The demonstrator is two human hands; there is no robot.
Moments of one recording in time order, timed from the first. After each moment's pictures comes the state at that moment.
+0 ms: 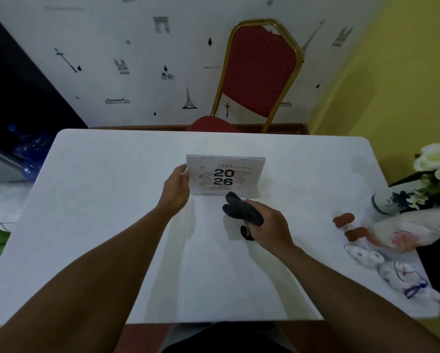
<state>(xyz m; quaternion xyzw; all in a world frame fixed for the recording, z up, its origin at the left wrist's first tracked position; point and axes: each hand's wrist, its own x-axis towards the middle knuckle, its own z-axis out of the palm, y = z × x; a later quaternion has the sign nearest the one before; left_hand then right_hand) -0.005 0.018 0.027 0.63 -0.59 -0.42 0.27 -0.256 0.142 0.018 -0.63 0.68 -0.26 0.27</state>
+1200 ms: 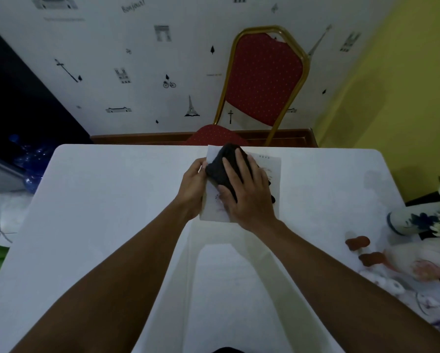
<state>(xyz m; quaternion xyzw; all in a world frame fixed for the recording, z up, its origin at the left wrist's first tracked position) -0.056 -0.038 0.065 0.54 -0.41 -0.63 0.37 -0.209 0.019 0.049 -0.74 0.63 -0.23 0.00</state>
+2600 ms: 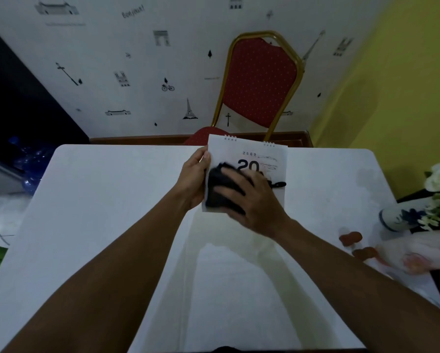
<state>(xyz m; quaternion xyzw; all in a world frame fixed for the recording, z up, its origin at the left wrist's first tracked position) -0.060 -0.036 0.098 0.47 -0.38 -0.69 0.40 -0.244 0.041 0.063 -0.85 0.45 -0.25 -0.07</state>
